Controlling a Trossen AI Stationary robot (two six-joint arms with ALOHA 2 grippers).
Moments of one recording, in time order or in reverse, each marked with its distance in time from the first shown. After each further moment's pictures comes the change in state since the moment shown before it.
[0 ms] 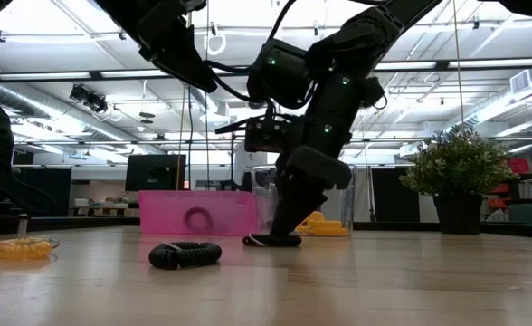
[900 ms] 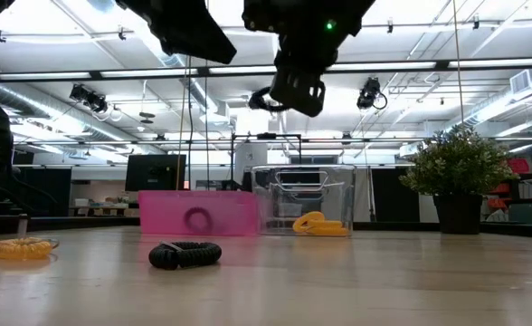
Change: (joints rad) left arm -0.045 0.001 0.001 0.205 0.005 0.042; right arm 0.277 -0.108 0.169 -0.060 1.220 -0.187
